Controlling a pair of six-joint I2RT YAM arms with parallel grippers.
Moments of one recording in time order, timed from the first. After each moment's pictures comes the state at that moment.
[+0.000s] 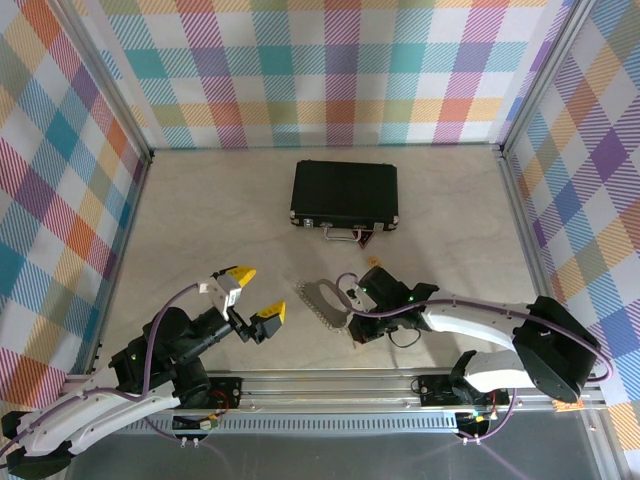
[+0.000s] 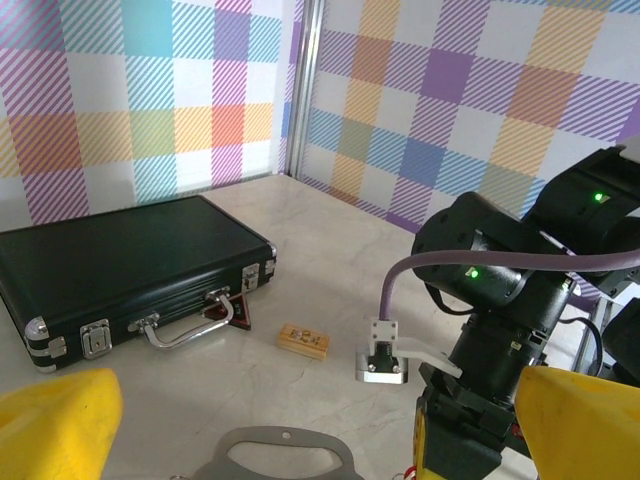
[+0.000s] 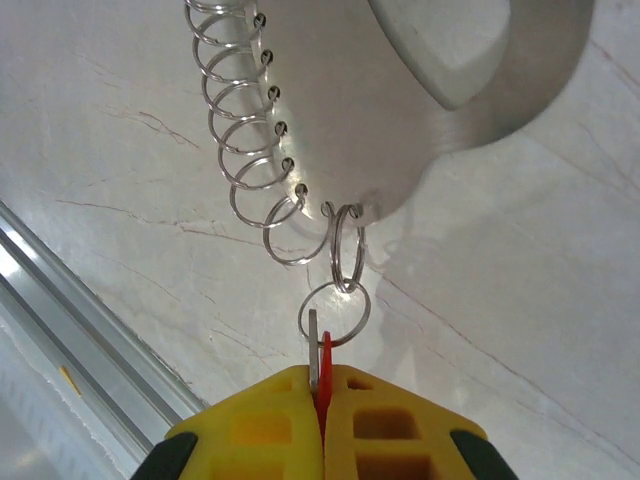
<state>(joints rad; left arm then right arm) -1.04 0.23 0.43 -0.23 -0.18 -0.15 0.90 1.29 0.57 -0.40 -0.35 0.52</state>
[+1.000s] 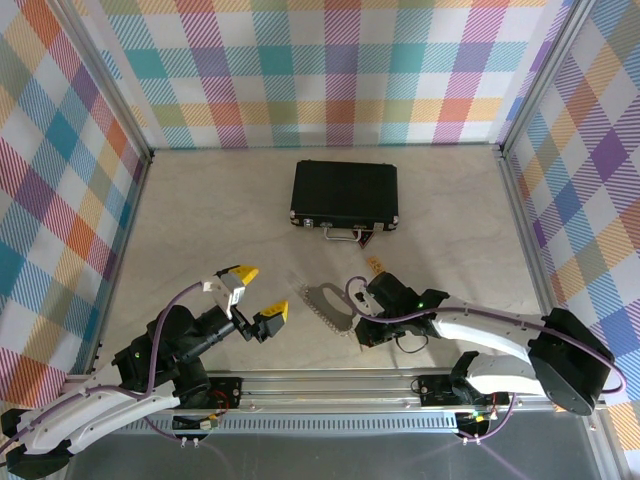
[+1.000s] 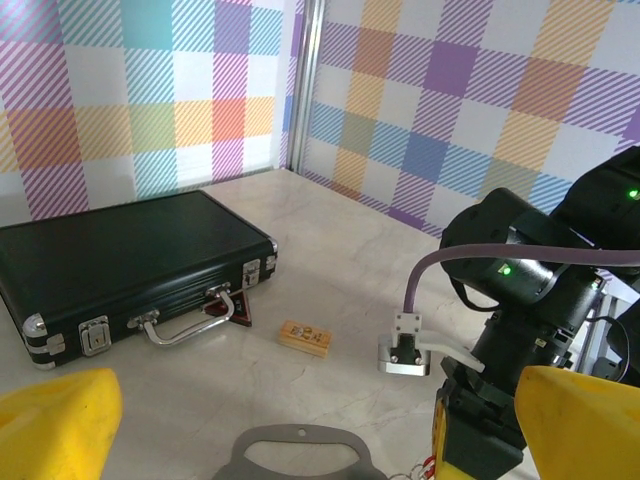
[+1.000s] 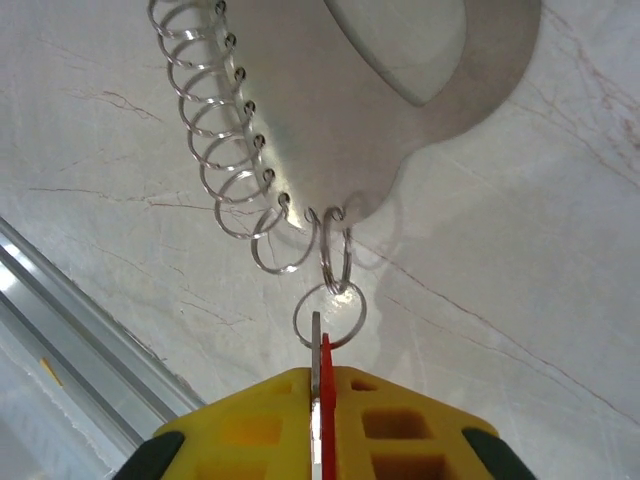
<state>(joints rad) -1.04 0.26 0.43 -0.21 -0.18 -0.15 0.90 1.19 0.52 -0.43 -0.31 0.55</state>
